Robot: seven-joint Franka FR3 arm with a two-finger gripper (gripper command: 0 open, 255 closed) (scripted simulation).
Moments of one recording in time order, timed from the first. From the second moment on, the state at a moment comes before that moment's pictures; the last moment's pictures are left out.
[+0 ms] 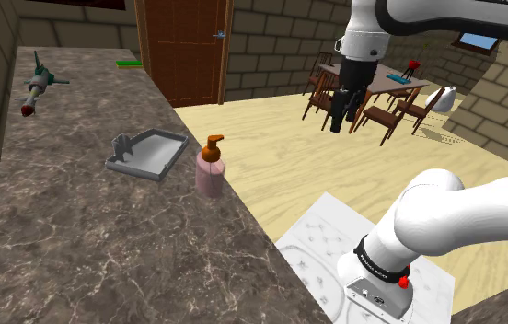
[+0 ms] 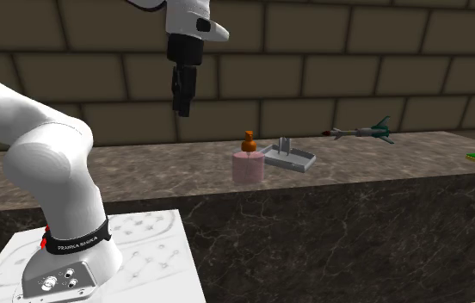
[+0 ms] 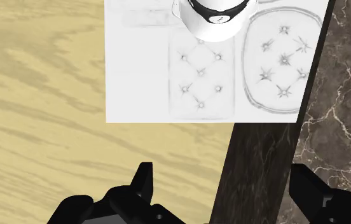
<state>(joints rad) -0.02 -0.81 -0.03 -2.44 -0.05 1.45 -0.03</state>
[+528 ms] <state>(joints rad) 0.02 -0.71 0.03 -2.50 0.01 1.67 0.04</state>
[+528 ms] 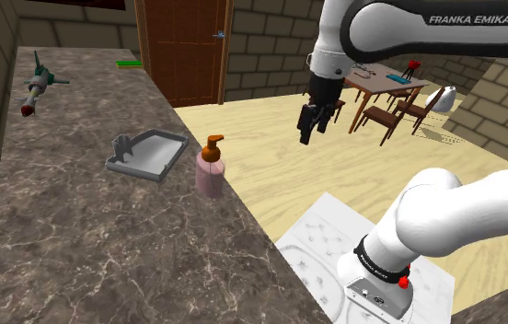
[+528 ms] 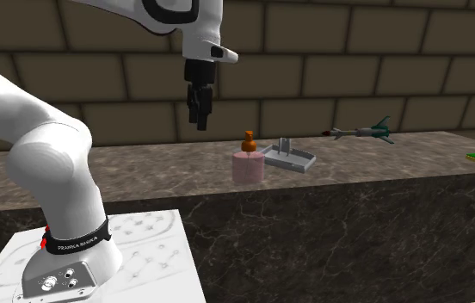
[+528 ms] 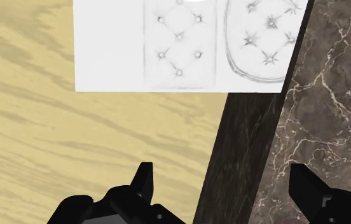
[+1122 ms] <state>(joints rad) 0.07 -0.48 0.13 -2.51 0.07 2.00 0.12</state>
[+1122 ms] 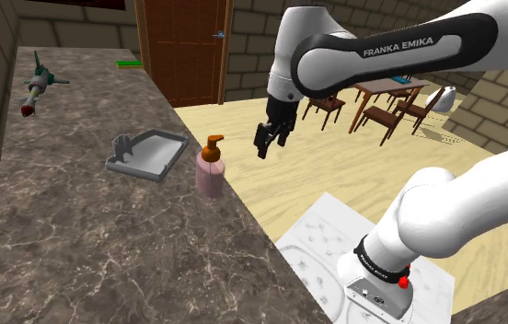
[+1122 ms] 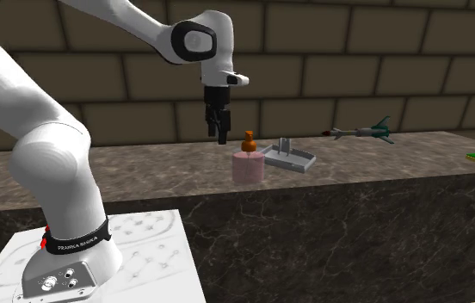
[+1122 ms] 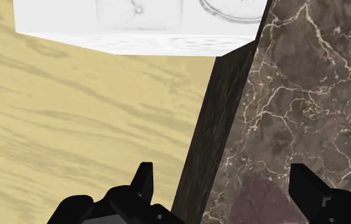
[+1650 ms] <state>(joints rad) 0.09 -0.22 0.21 -2.42 0.05 2.25 0.21</state>
